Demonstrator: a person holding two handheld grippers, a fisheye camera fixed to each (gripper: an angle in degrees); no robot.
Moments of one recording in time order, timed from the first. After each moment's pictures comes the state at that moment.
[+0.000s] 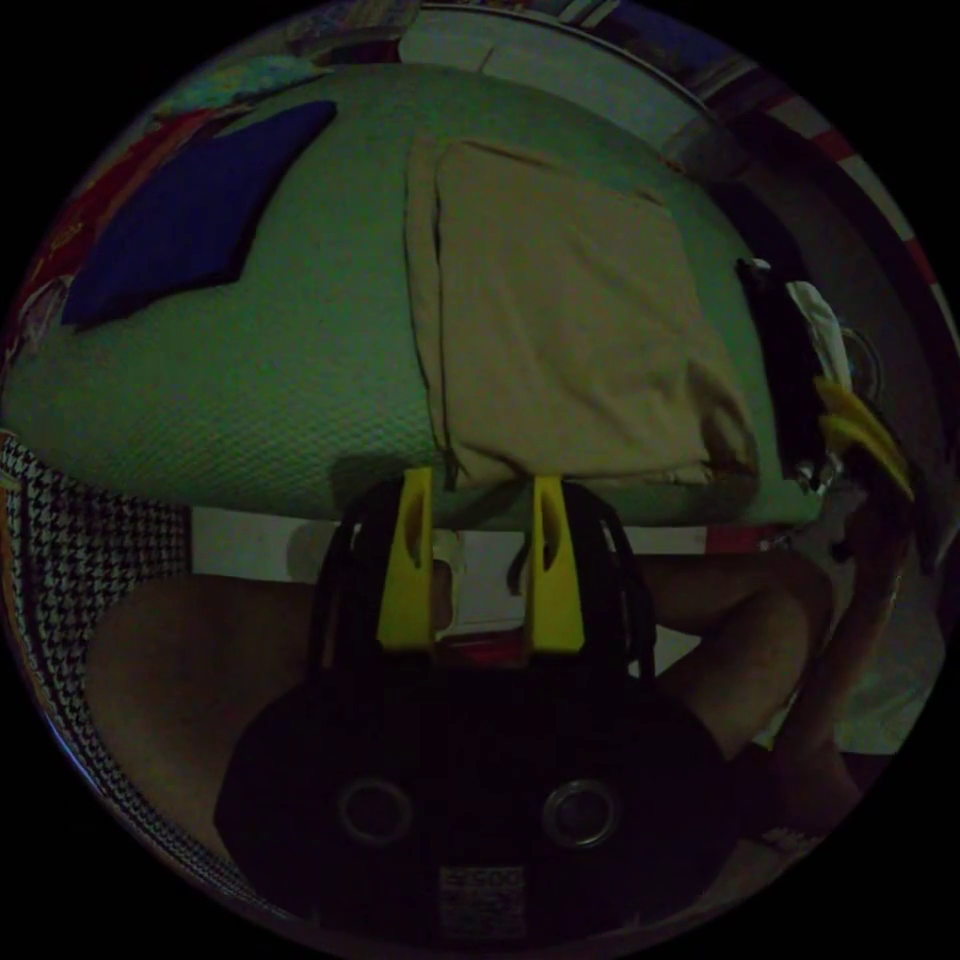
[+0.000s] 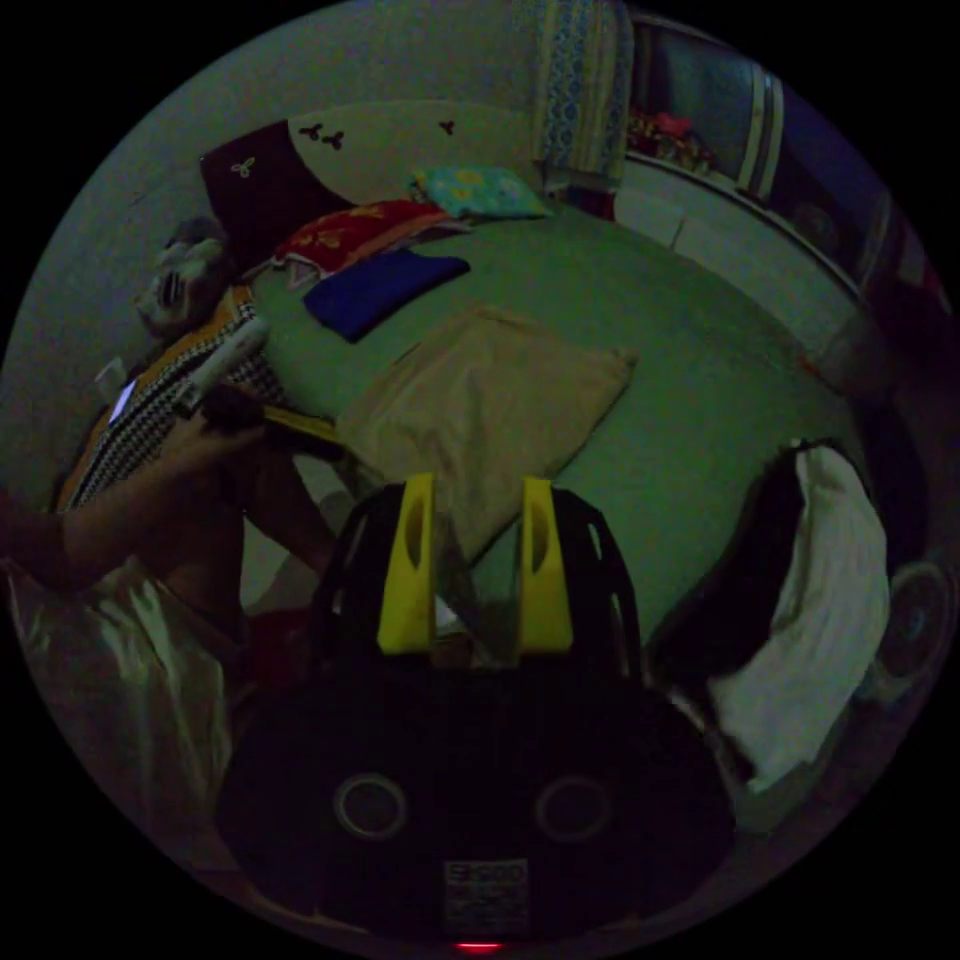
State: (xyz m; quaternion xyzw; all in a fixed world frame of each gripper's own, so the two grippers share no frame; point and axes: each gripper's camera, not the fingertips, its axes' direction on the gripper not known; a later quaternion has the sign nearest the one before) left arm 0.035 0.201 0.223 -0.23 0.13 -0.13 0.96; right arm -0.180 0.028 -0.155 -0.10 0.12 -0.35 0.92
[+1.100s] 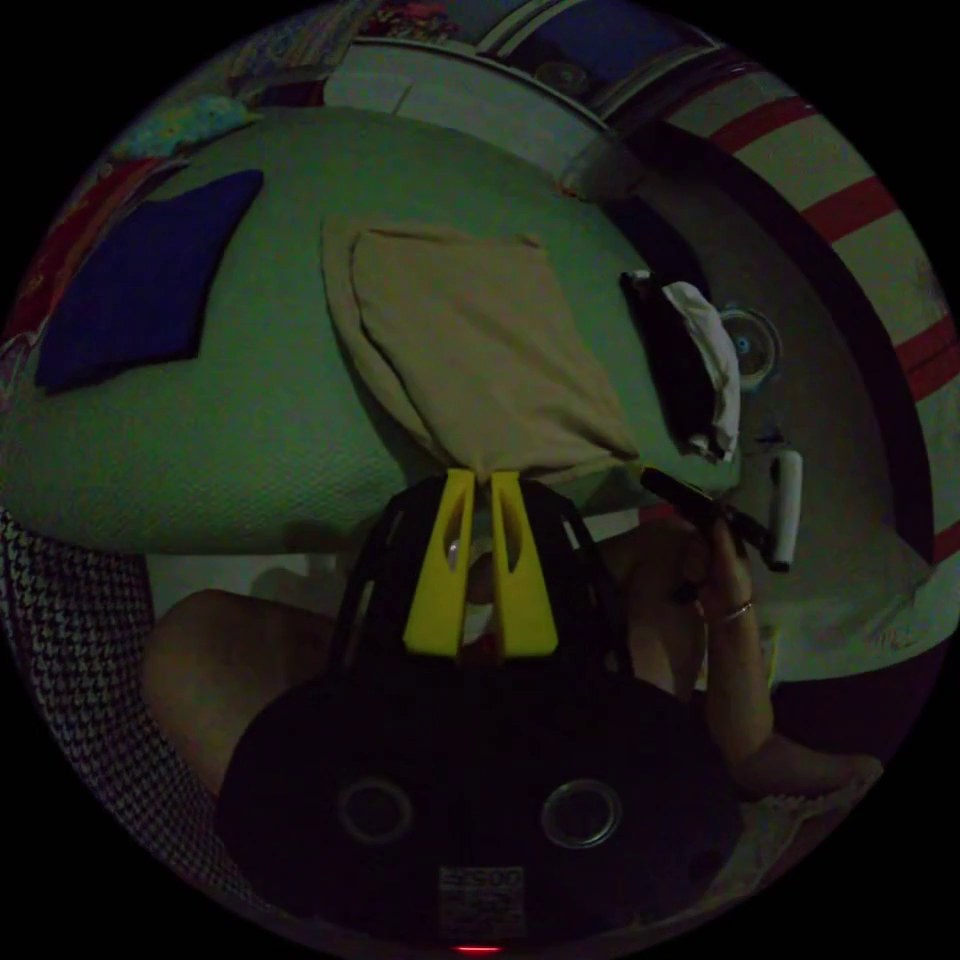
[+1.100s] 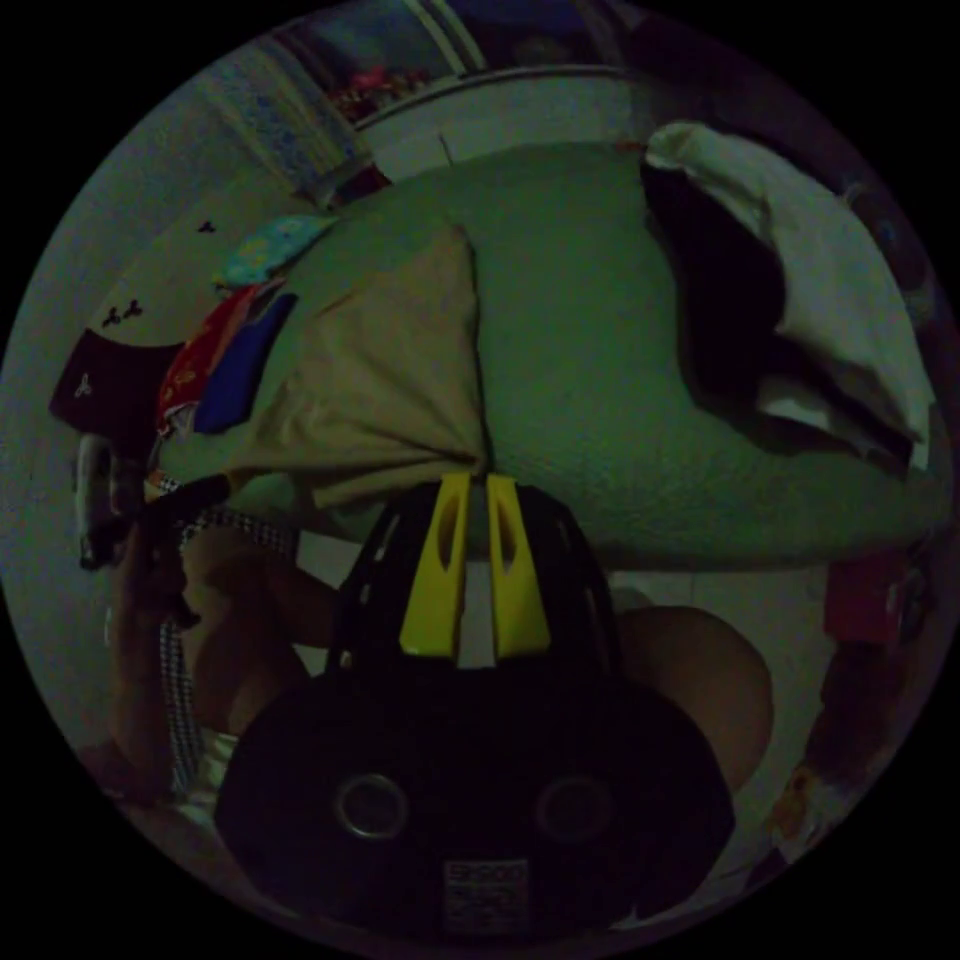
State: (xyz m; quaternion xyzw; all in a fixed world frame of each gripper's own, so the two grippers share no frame) left arm 0.010 0.338 0.088 -0.16 0.24 -0.09 0.96; right arm -0.079 0.086 -0.178 -0.03 0.10 -0.07 0.99
